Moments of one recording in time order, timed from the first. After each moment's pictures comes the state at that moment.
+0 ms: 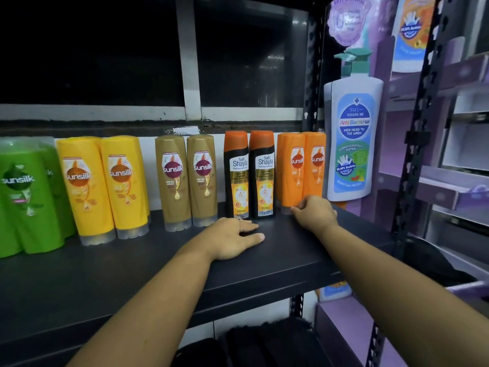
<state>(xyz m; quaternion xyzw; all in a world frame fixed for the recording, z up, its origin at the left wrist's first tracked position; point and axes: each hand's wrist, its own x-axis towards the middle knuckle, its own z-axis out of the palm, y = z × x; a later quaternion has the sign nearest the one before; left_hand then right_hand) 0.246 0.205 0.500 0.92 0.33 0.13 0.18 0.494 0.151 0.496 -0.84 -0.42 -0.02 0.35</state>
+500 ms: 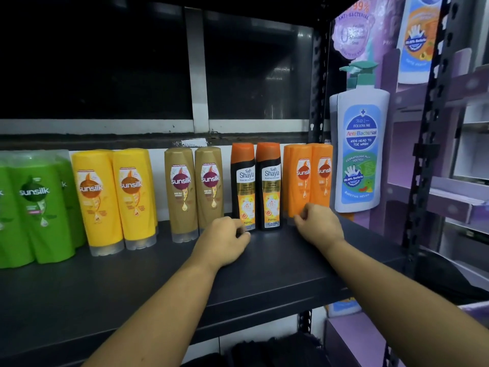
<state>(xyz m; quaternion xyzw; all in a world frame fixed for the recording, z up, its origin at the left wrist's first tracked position) 0.239 0.210 0.503 0.87 0.40 0.27 0.07 0.477 0.141 0.502 -0.80 -0.47 -0.10 0.35</state>
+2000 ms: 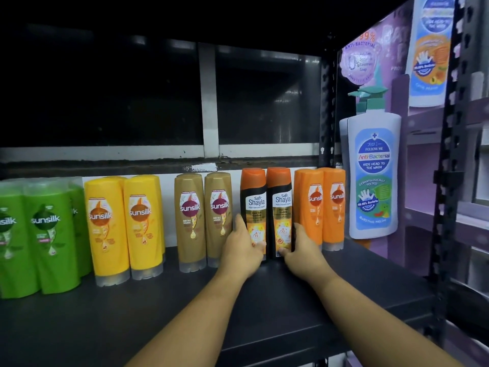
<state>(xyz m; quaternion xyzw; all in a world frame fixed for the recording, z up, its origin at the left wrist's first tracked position) 0.278 0.228 0.516 0.77 0.41 0.43 0.22 0.426 0.164 0.502 -0.69 -0.52 0.10 0.50</state>
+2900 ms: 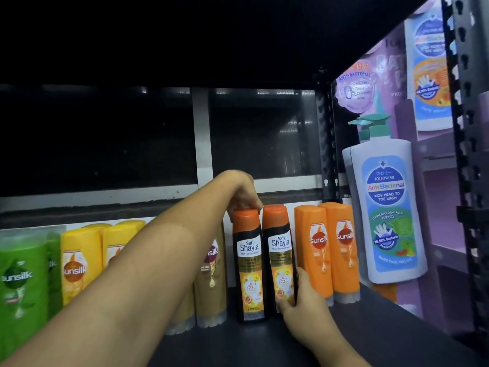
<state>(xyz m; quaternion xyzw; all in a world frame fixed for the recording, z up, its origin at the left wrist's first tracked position) 0.335 0.288 0.757 0.84 0.53 0.07 0.10 0.439 0.177 0.494 -0.61 -0.55 0.11 0.56</state>
